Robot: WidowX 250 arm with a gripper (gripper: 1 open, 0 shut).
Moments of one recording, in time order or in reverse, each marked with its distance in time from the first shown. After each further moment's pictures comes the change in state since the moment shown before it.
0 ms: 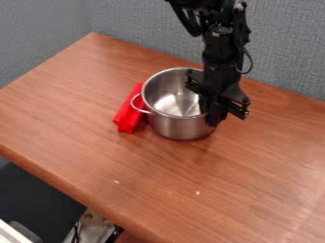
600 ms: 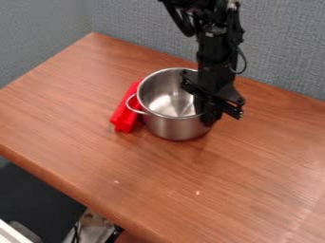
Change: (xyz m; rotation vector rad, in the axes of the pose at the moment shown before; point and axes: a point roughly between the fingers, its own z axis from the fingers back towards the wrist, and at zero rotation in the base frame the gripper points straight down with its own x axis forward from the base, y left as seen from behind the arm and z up) arm -0.006 0.004 0.001 -0.006 0.006 0.025
